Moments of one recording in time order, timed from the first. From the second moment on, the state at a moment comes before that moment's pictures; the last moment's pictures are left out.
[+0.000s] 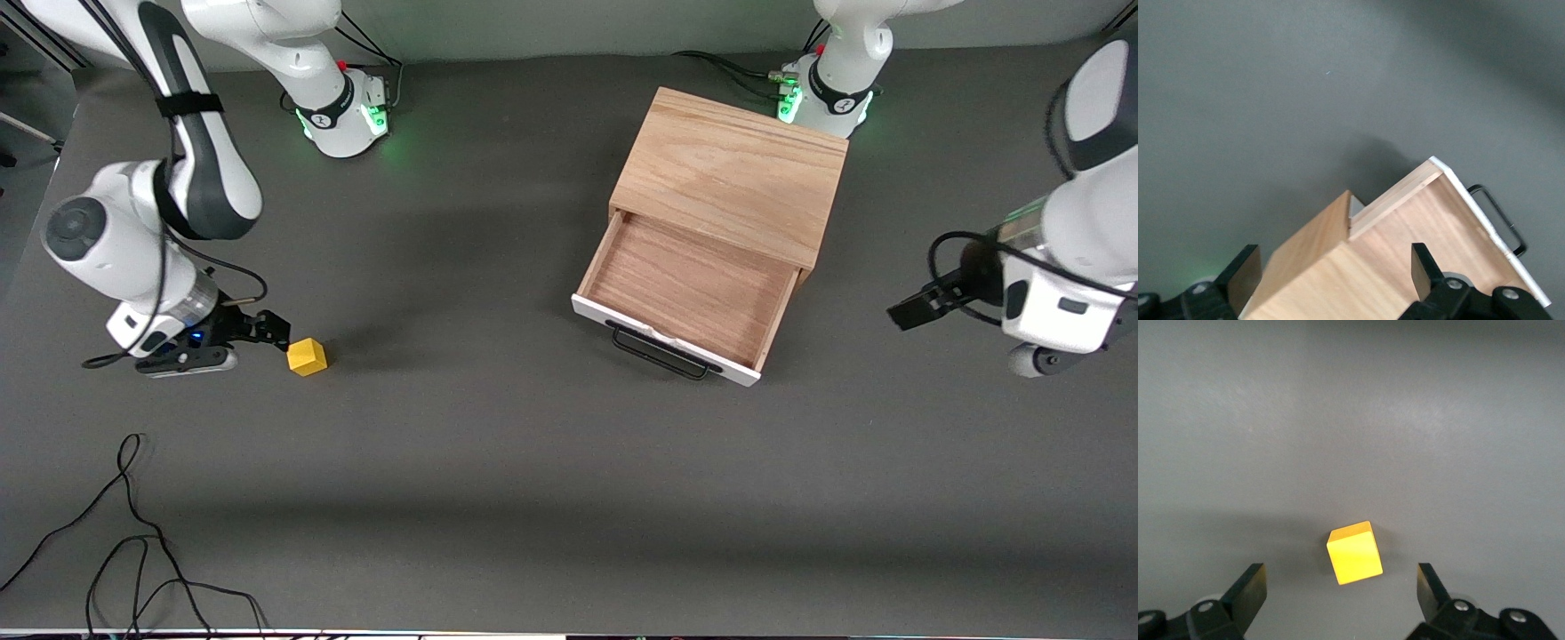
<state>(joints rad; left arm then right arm) 0.13 0.26 -0.33 -1.31 0.02 1.42 -0.61 0.06 0.14 -0.05 -2.22 0.00 2.45 -0.08</state>
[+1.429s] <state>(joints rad) -0.01 0.08 -0.07 -1.51 0.01 1.52 -0.06 0.06 0.34 -0.05 -2.28 0.00 2.70 -0.09</state>
